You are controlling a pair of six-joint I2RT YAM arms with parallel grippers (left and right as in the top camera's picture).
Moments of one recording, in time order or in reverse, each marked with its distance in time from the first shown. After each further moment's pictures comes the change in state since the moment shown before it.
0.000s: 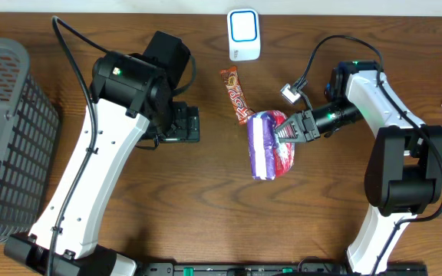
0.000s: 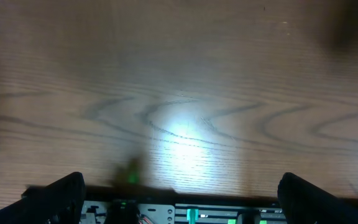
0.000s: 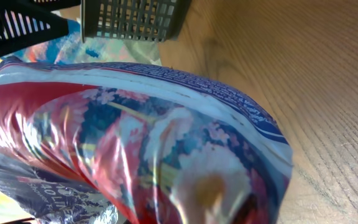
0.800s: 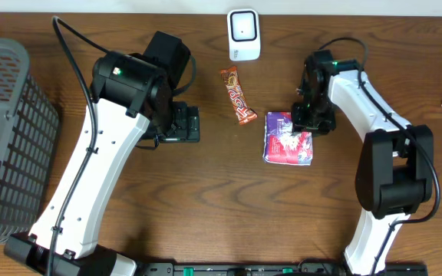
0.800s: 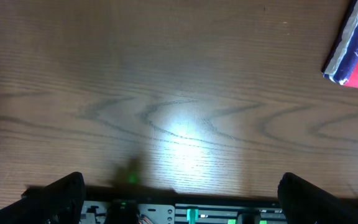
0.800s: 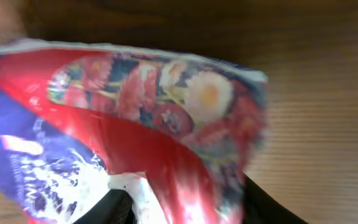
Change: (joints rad) left arm 0.000 0.000 0.000 0.000 0.000 0.000; right arm 0.102 -0.006 0.047 0.528 1.077 1.198
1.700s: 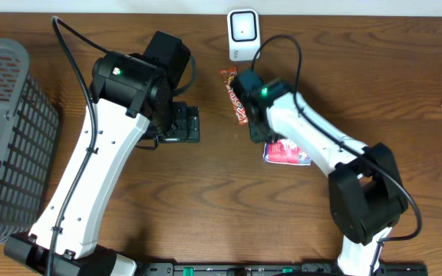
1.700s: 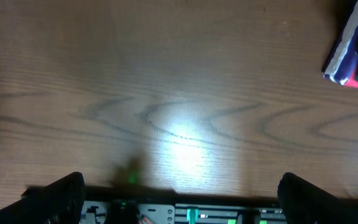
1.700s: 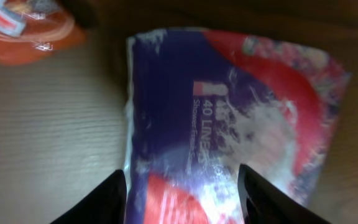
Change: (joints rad) left arm 0.000 0.000 0.000 0.000 0.000 0.000; right arm 0.402 -0.075 -0.078 0.117 0.458 0.275
